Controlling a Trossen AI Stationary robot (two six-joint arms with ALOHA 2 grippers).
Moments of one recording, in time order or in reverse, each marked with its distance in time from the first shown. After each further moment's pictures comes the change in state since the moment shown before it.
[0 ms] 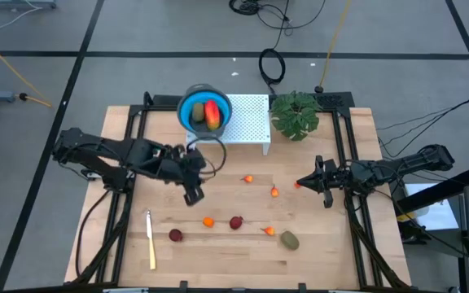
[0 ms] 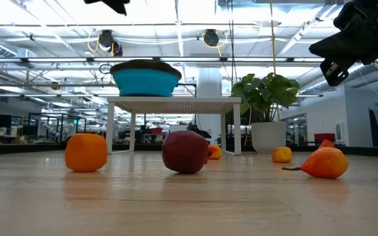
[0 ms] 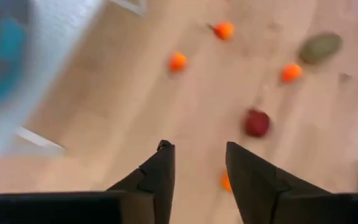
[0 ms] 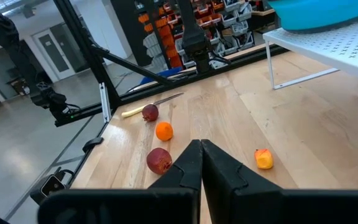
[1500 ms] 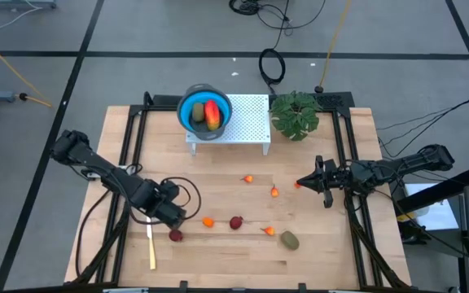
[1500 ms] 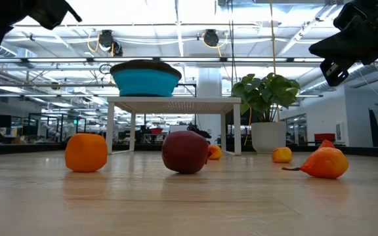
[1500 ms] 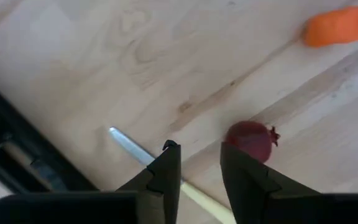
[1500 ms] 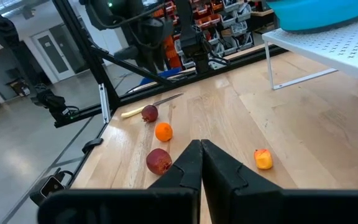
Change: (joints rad) left arm -0.281 -0.003 -0.391 -0.146 0.269 -0.820; right arm 0.000 0.000 0.000 0.000 0.004 0.002
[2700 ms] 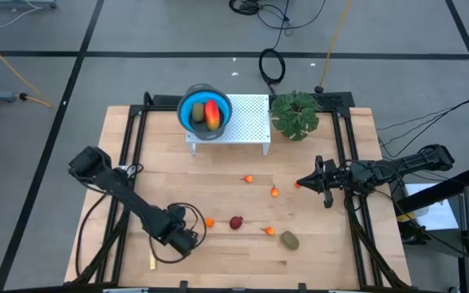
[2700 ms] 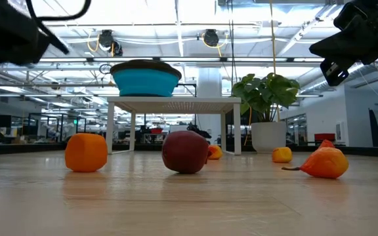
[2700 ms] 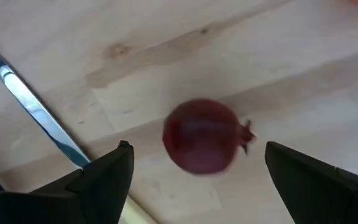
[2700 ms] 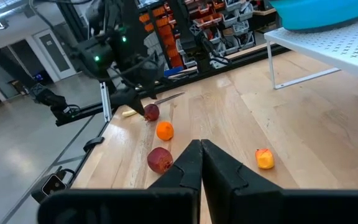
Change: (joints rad) left arm -0.125 0.296 -0.006 0.259 0.076 -0.409; right arm 0.000 0.000 0.000 0.000 -0.008 -0.003
